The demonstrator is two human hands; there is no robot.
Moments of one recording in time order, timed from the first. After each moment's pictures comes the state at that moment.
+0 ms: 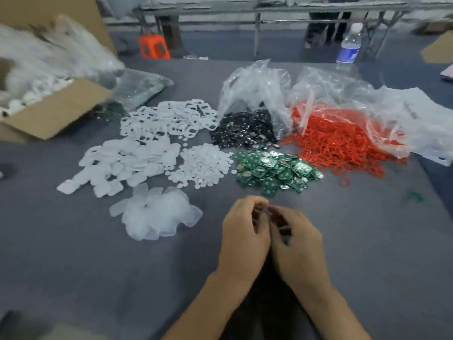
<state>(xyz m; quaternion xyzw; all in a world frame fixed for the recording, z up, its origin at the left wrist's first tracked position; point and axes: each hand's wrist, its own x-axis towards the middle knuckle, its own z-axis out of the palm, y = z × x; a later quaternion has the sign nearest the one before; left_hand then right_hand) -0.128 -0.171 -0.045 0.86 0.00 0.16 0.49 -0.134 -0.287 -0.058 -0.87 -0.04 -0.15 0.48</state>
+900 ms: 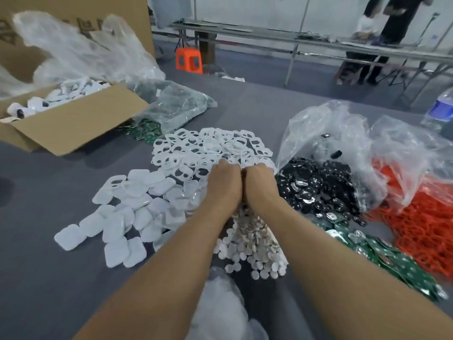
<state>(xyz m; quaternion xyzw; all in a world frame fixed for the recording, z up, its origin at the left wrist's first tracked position) 0.165 0.031 -0.050 0.96 0.10 0.11 0.22 0.180 -0.060 -0.036 -0.98 -0.13 -0.05 0.15</state>
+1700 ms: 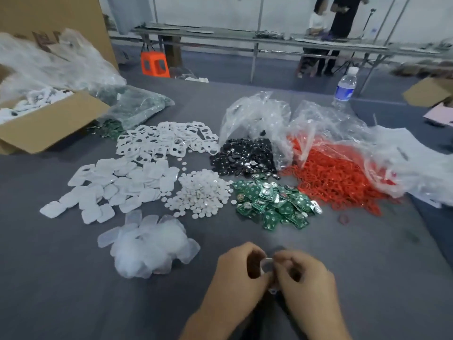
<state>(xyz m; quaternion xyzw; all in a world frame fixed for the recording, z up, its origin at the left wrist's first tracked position) -0.116 -0.137 -0.046 0.86 -0.01 -0.03 0.50 -0.118 -0.284 -0.041 -0.89 0.07 -0.05 0.45</state>
